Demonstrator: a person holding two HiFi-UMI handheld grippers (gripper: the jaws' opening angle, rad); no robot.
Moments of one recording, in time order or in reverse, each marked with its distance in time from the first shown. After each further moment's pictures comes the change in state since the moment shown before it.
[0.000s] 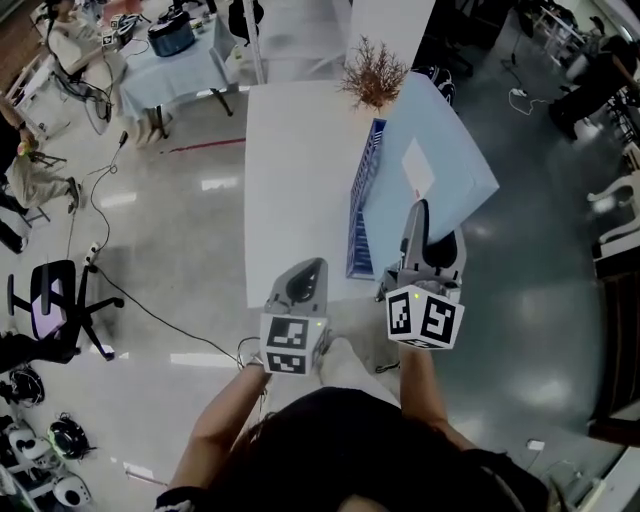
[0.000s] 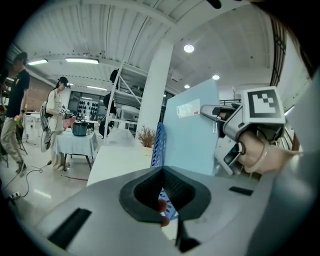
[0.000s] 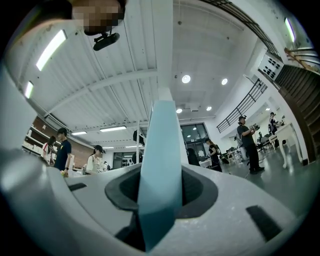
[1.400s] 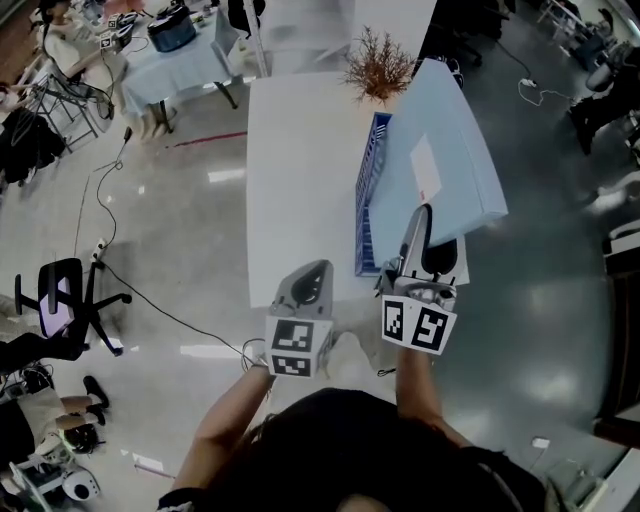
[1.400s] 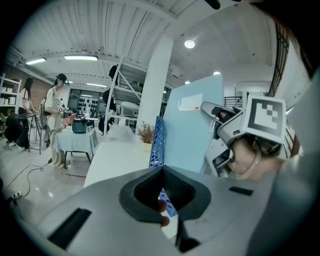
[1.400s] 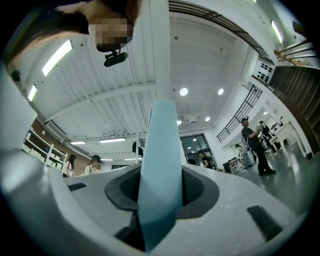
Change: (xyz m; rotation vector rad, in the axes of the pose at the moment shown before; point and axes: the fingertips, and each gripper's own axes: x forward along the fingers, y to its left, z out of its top) left arm 0.012 -0.006 -0.013 -0.009 0.063 -0.007; right arm -0.003 -0.005 -0.010 0.018 -0.162 -0.002
